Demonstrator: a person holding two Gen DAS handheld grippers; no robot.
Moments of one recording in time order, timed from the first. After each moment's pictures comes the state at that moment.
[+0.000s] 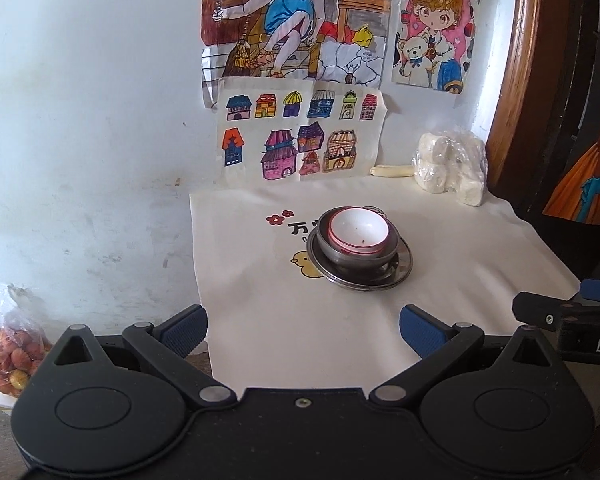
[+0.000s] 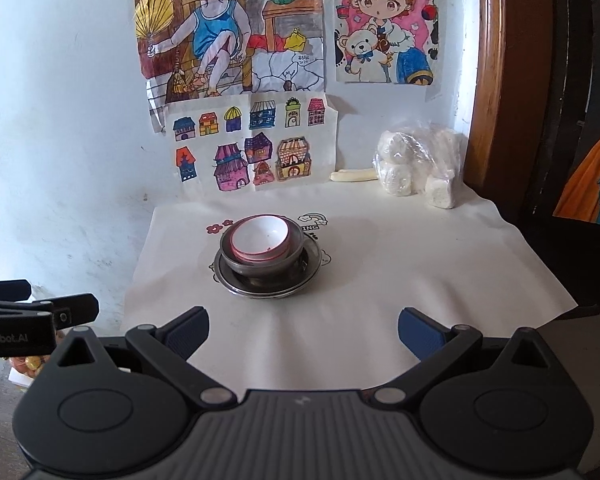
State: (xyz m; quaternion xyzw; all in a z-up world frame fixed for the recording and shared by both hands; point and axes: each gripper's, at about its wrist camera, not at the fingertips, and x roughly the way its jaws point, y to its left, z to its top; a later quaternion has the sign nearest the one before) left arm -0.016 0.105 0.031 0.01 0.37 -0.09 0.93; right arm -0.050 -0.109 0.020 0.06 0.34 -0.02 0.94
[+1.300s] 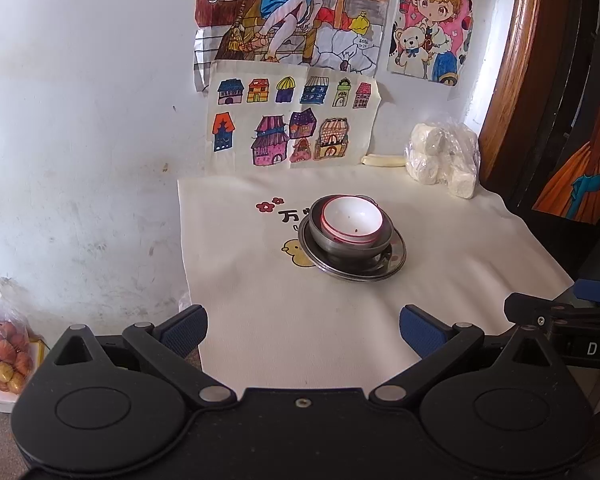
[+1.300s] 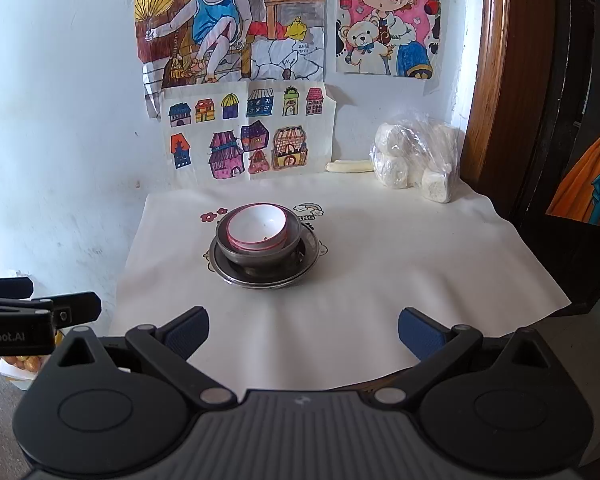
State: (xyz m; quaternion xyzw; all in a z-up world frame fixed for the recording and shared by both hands) left arm -0.008 0.113 0.022 0.00 0.38 -0.11 0.92; right arm -0.044 -0.100 0.016 0.05 0.35 -0.03 0.93
